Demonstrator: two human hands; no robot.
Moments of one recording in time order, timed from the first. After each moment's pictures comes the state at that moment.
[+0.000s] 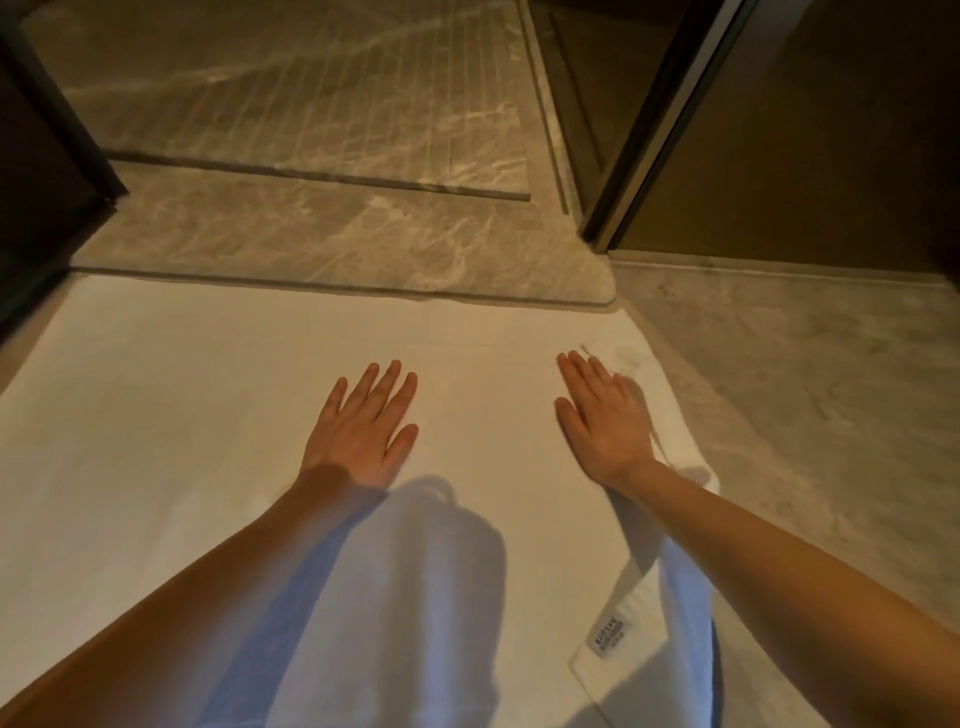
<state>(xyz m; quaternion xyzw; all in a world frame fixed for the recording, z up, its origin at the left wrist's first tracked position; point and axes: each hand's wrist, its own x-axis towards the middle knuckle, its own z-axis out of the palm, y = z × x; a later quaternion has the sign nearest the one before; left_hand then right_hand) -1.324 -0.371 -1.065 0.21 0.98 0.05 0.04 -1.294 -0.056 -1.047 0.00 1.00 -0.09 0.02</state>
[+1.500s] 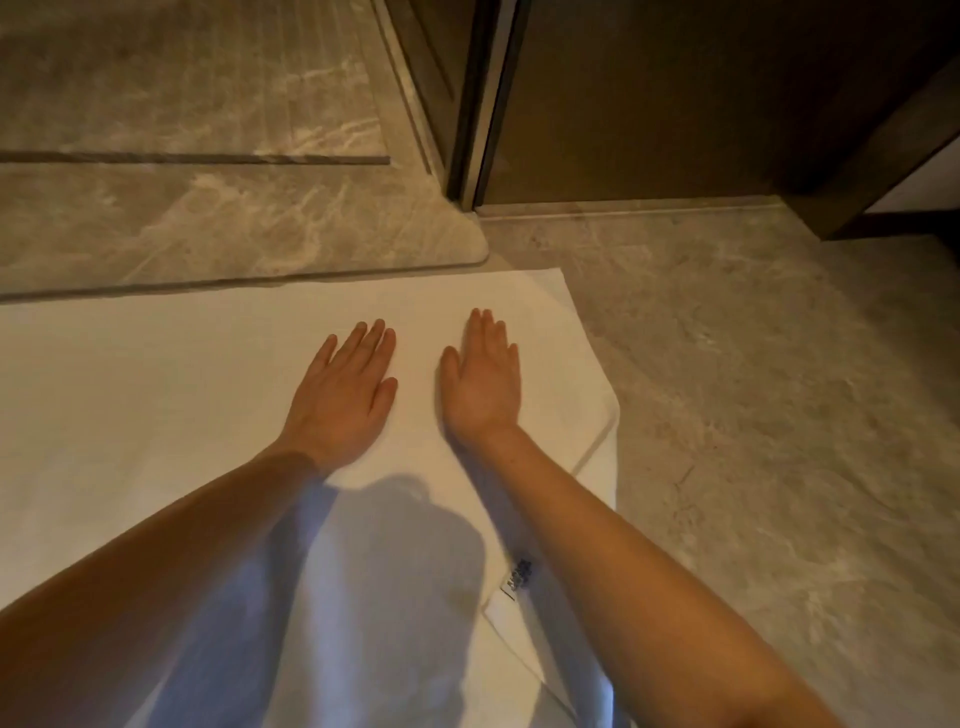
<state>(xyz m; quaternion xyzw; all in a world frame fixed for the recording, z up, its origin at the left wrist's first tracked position) -1.347 -0.258 -1.053 0.32 0.94 0.09 0.01 -1.293 -0.096 -1.033 0.23 0.95 -0.22 -0.02</state>
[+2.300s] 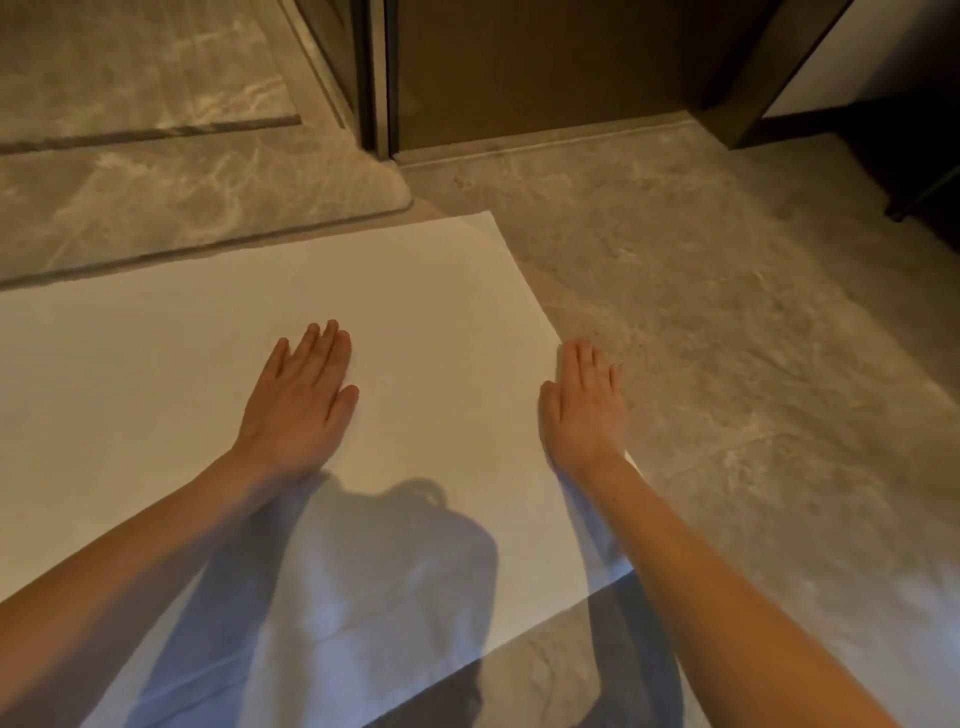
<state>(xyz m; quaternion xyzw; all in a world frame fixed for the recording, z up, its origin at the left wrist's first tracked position) -1.276 -0.278 -1.040 0.37 0.93 0.08 0.04 -1.104 -0.013 -1.030 0.31 0.95 -0.07 -0.01</state>
